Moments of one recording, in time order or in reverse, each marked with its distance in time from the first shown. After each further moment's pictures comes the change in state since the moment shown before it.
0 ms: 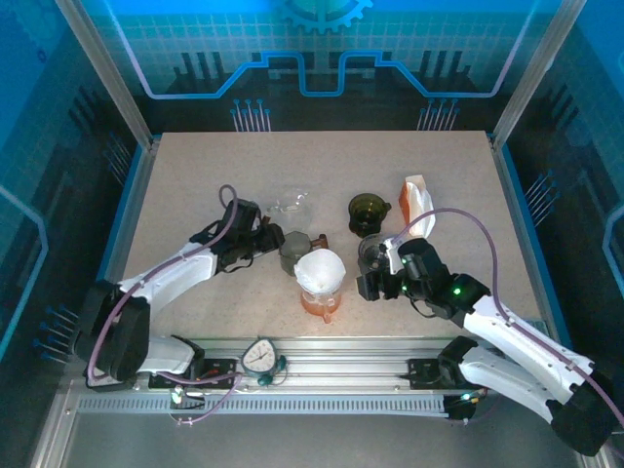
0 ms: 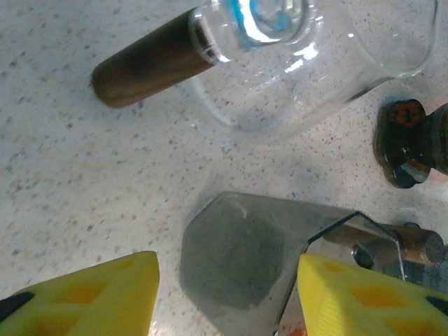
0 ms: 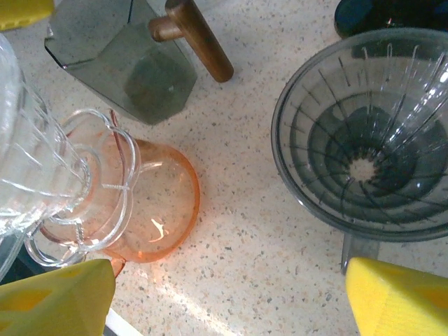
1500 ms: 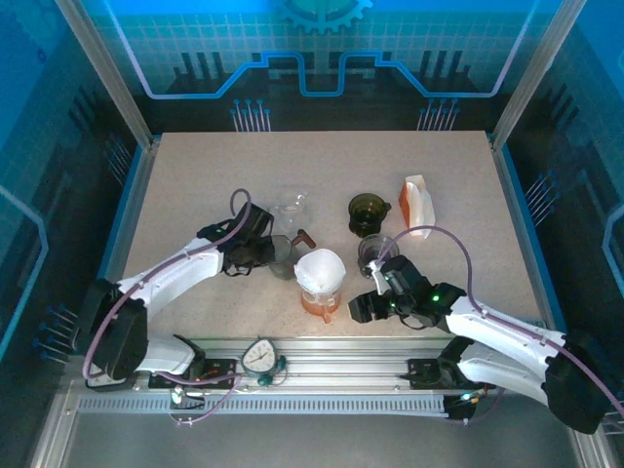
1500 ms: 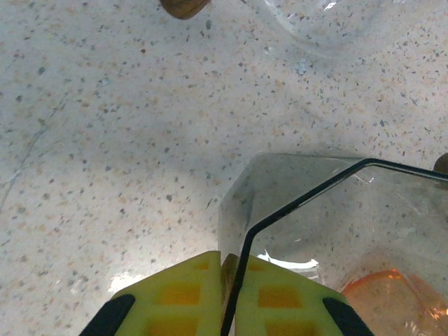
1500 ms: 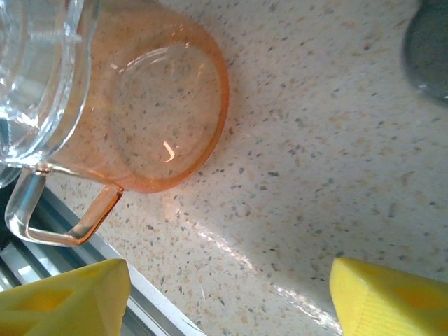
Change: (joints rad) left arm -0.085 -0.024 0.089 -0.362 -0.142 0.054; right arm 0.094 0.140 -0.167 0.165 -0.140 0.097
